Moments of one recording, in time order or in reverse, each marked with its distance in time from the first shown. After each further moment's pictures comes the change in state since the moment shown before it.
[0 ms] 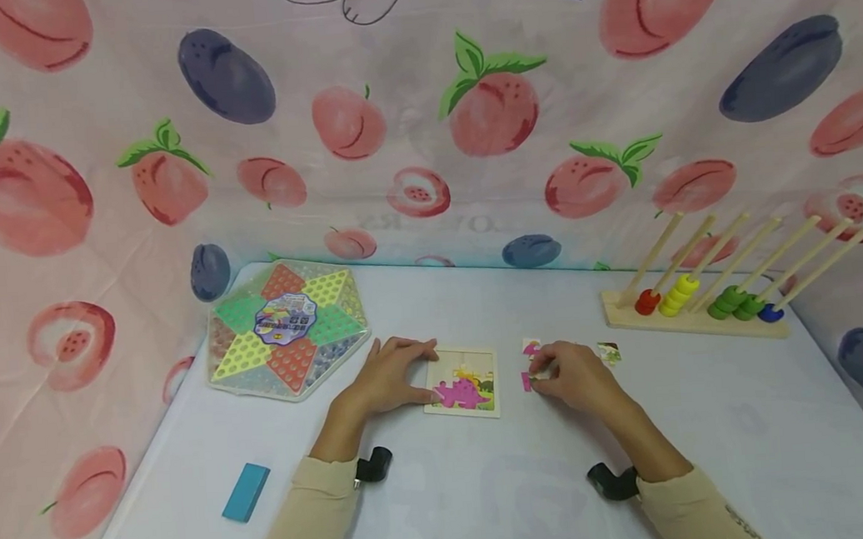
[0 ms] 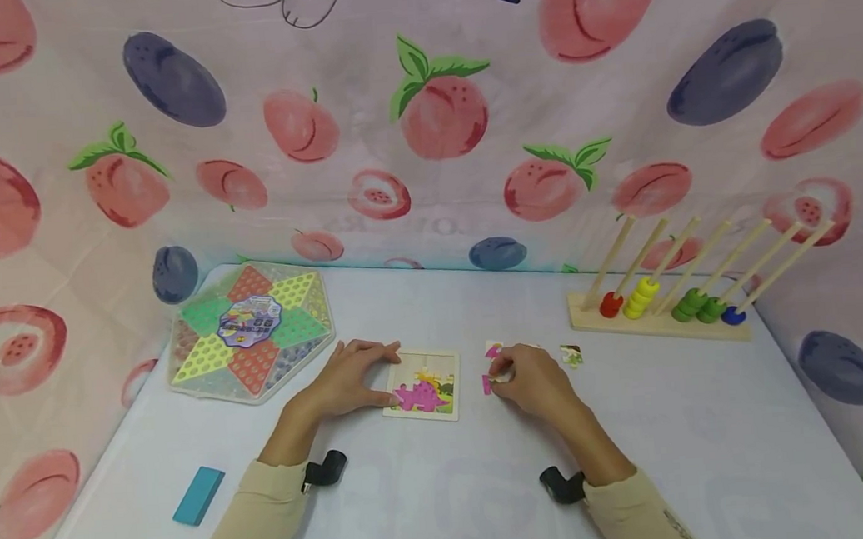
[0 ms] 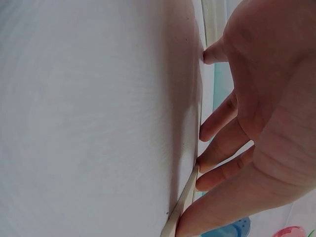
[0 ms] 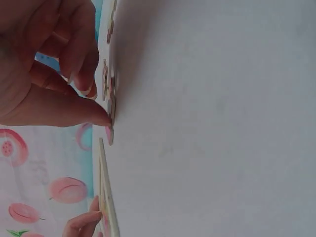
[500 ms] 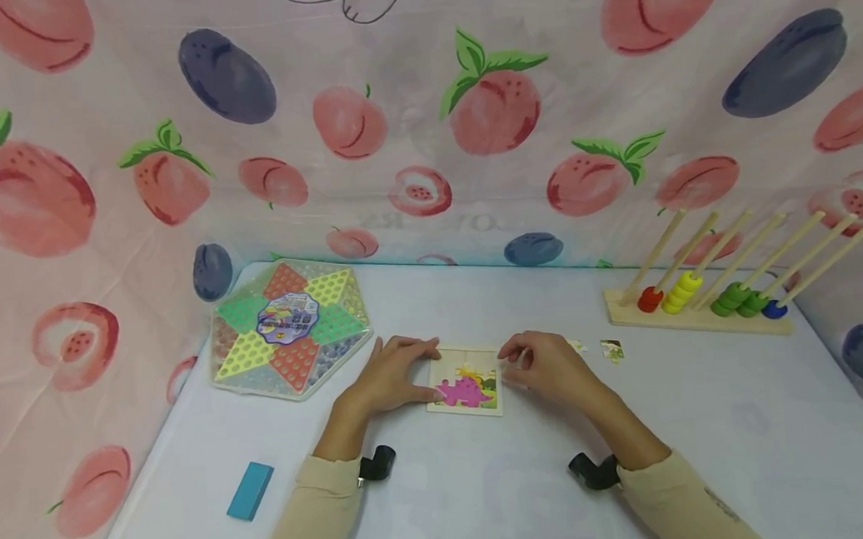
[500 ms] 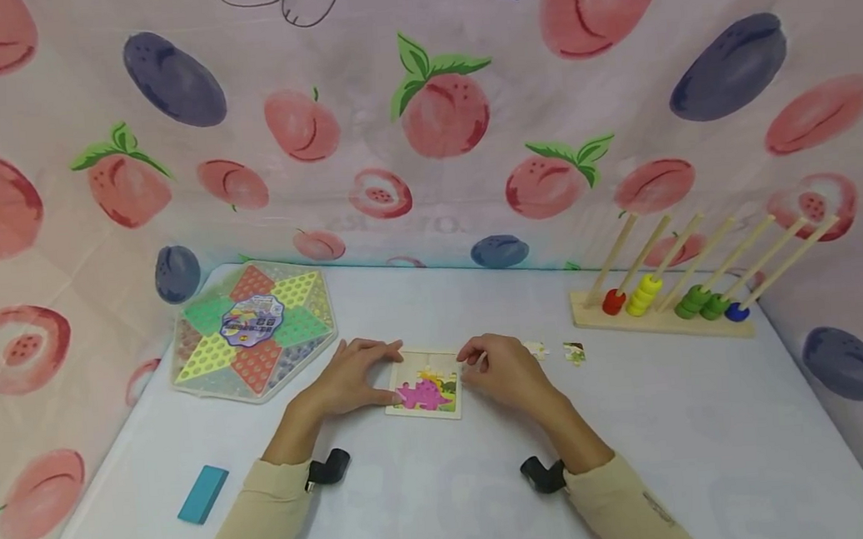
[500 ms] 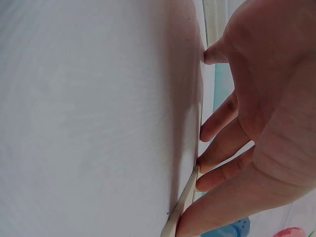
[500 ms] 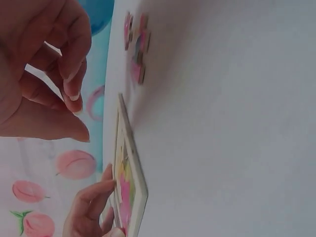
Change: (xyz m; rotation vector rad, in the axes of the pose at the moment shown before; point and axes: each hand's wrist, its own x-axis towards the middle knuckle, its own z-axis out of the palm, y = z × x) left_hand 0.000 0.000 0.001 -0.005 0.001 -0.008; right_hand 0.011 -0.032 0.009 0.081 -0.015 -0.164
